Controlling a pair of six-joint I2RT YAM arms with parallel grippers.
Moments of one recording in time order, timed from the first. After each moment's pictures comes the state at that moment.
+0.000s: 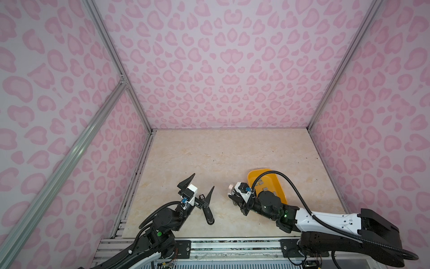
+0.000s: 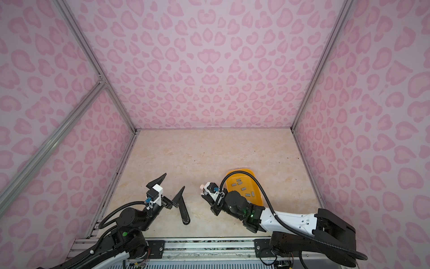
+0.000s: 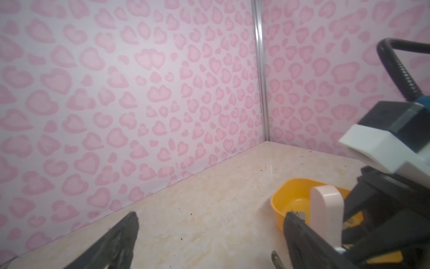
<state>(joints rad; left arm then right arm) -0.89 0.34 0.14 0.44 -0.34 0.20 1.10 1.16 0.43 0.43 0.12 0.08</state>
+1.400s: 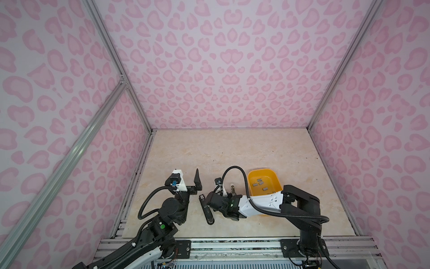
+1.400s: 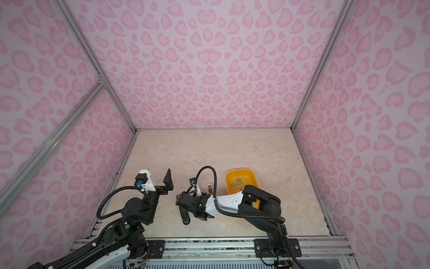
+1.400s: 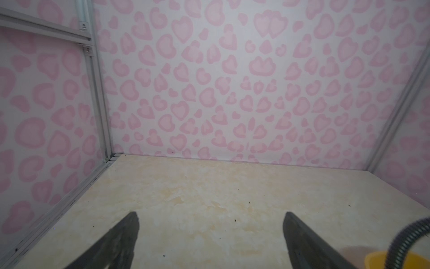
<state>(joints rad) -0.83 0.56 0.28 0.39 -0.86 -0.07 1.24 1.92 1.11 -0.22 0.56 0.84</state>
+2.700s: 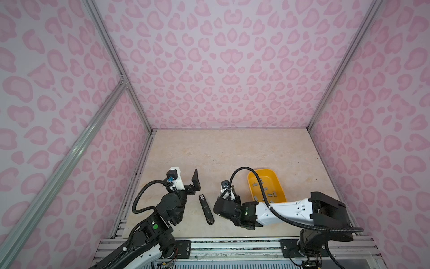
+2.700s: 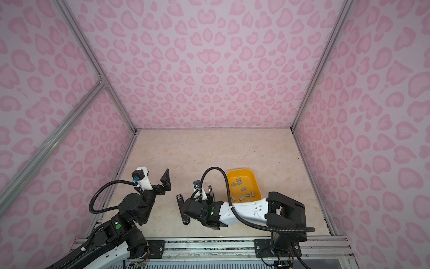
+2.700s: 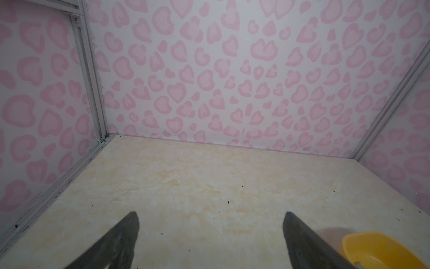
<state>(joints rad) -0.82 0.50 0.39 0.05 -0.73 -0.18 1.32 1.61 0.95 -0.20 0.68 0.77</state>
